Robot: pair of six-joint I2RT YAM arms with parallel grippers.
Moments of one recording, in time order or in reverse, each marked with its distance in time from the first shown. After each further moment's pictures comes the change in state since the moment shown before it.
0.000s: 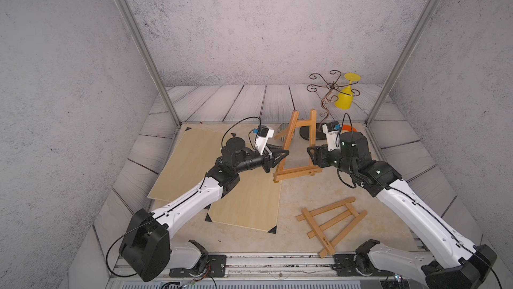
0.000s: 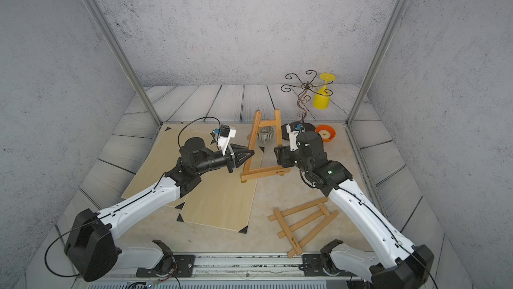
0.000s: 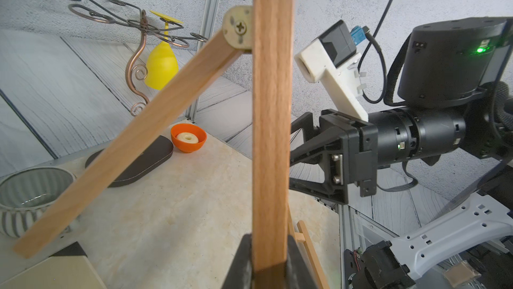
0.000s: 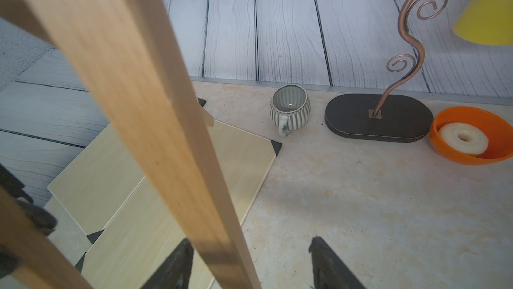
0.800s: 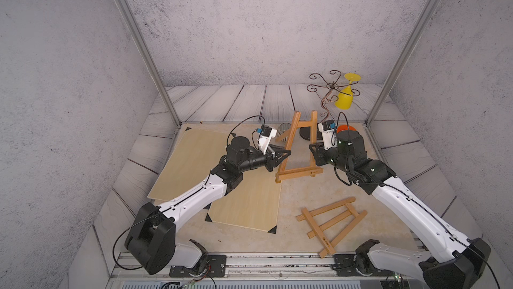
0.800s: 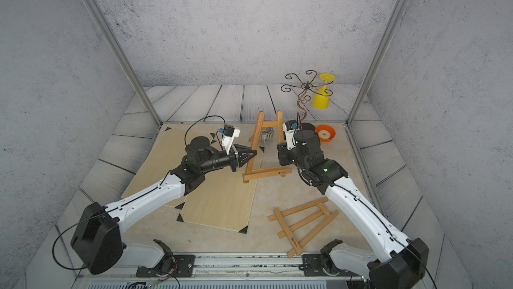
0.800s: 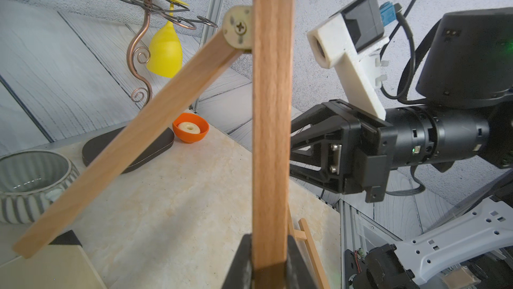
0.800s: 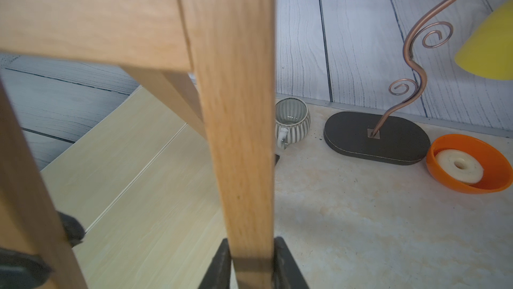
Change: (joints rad) left arm -0.008 0.059 0.019 -0.002 -0.016 -0.026; right arm 0.000 0.027 -0.016 0.071 0.003 -0.076
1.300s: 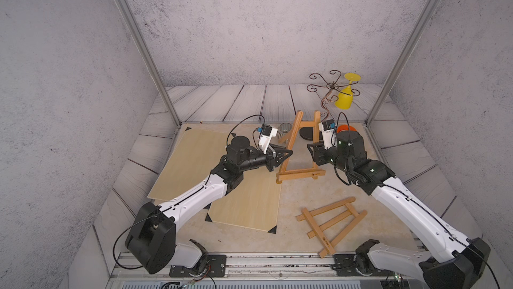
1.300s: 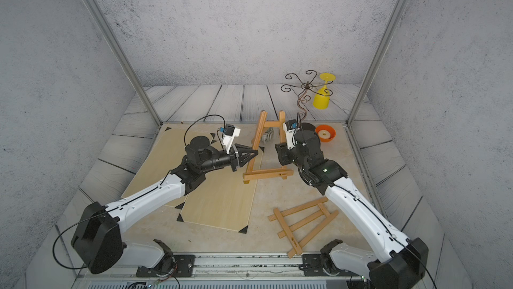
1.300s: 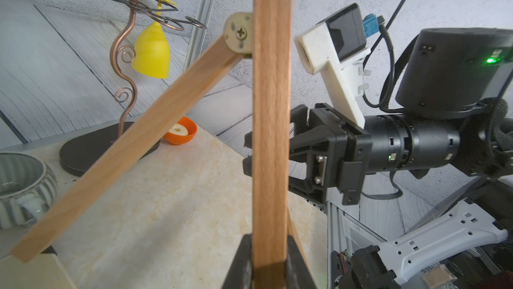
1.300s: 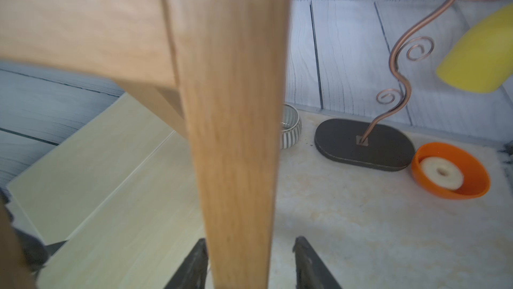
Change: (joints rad) left arm -0.008 0.002 0.007 0.032 0.042 -0.052; right arm 0.000 -0.002 -0.009 0.030 0.040 -0.020
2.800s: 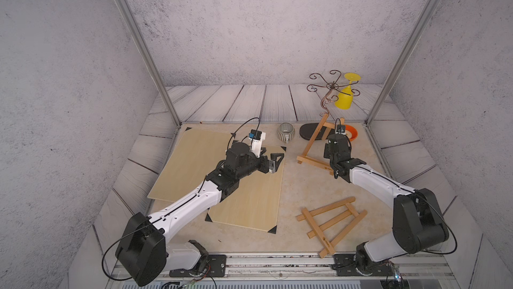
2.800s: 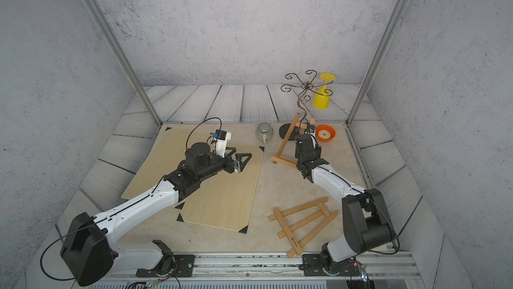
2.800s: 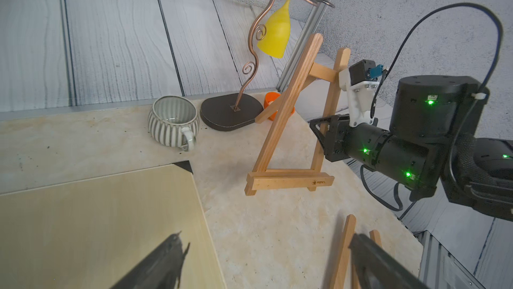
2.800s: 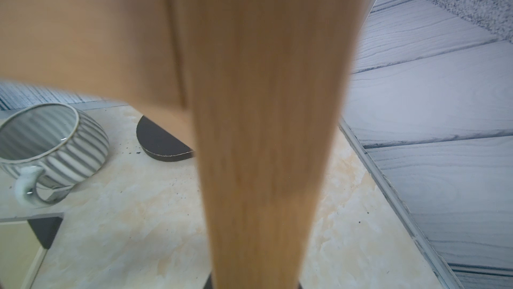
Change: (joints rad) left arm -0.012 -0.098 -0.066 -0.269 -0.464 0.069; right arm -0.205 0.359 -0.193 0.462 0.491 0.049
